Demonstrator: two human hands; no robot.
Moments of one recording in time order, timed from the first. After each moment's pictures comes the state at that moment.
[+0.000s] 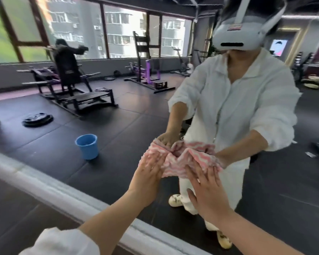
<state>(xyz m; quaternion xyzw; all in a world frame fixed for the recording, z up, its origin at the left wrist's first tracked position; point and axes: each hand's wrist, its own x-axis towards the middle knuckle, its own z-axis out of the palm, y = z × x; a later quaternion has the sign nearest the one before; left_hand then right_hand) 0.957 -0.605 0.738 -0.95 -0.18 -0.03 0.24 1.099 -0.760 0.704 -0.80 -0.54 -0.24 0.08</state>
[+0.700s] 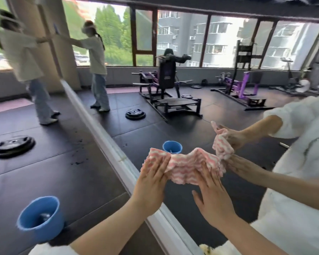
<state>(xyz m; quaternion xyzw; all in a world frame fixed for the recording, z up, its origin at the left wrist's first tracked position) 0.679 -0.285 0.710 -0.87 -0.39 -0.19 0.23 0.881 -0.355 0.706 -0.67 -0.70 -0.13 0.21</state>
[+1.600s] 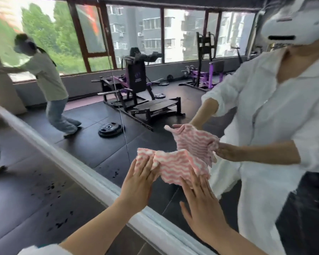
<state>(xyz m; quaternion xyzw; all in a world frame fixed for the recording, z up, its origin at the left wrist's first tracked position) 0.493 0.184 0.707 -0.90 -0.27 -0.20 0.27 0.648 0.026 0.699 -0.76 -0.61 -0.16 0.14</state>
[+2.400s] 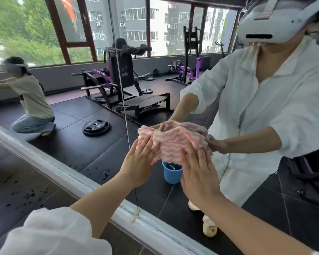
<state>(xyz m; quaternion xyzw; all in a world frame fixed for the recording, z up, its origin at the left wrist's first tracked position) 0.504 0.311 0.737 -0.93 -0.20 -0.23 0.23 0.633 0.145 0.753 -0.79 -0.54 -0.29 0.06</state>
